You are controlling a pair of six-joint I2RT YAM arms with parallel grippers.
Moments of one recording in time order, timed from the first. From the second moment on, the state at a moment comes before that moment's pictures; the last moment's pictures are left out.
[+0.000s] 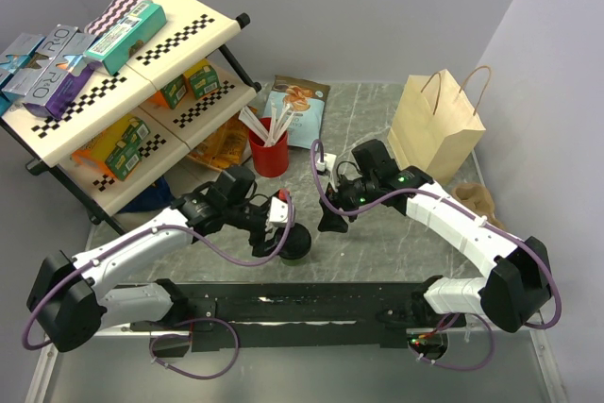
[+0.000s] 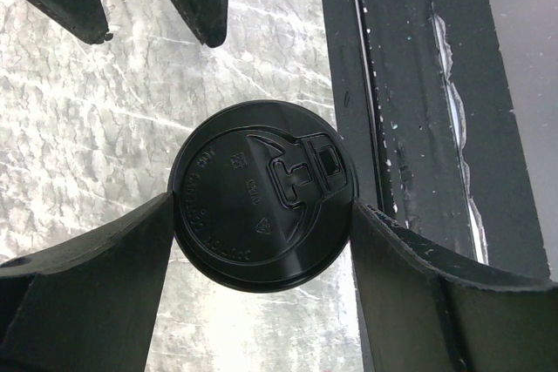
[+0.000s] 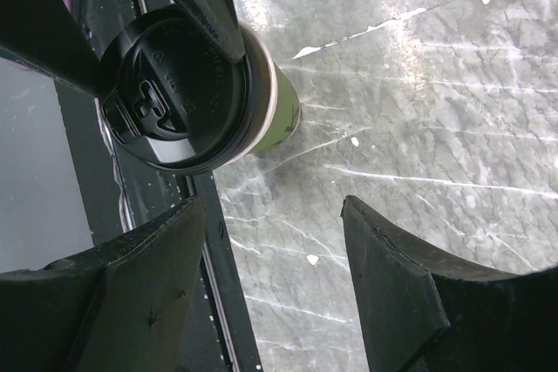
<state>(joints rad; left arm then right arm) -0.74 1.15 0.79 -0.39 0.75 0.59 0.59 1.26 0.98 -0.61 -0.68 -0.32</state>
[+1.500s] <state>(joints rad) -0.75 1.16 0.75 -0.27 0.65 0.49 0.59 1.41 0.98 -0.51 -0.78 -0.09</state>
